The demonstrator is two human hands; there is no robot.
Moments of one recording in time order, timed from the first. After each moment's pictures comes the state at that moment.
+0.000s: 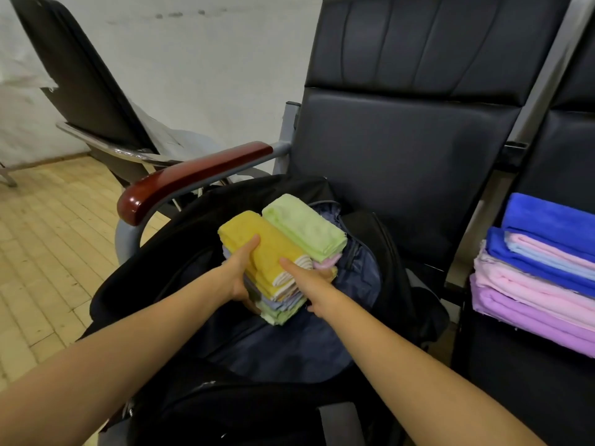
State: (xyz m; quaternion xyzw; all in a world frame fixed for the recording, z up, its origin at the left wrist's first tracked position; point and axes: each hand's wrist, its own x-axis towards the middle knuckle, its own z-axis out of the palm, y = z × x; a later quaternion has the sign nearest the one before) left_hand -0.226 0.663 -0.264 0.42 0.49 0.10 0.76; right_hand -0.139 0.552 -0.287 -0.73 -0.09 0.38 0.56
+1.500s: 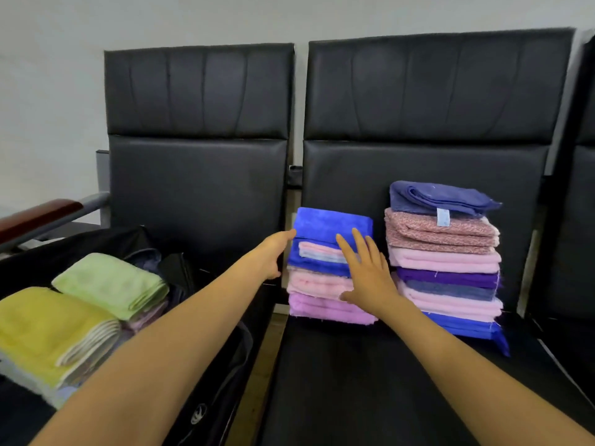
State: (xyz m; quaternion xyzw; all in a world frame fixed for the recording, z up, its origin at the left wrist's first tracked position) left_hand 0.008 0.374 -0.158 0.63 0.30 -0.02 0.71; right_hand 0.066 0.205 -0.234 -0.95 -0.28 -0.10 0.09
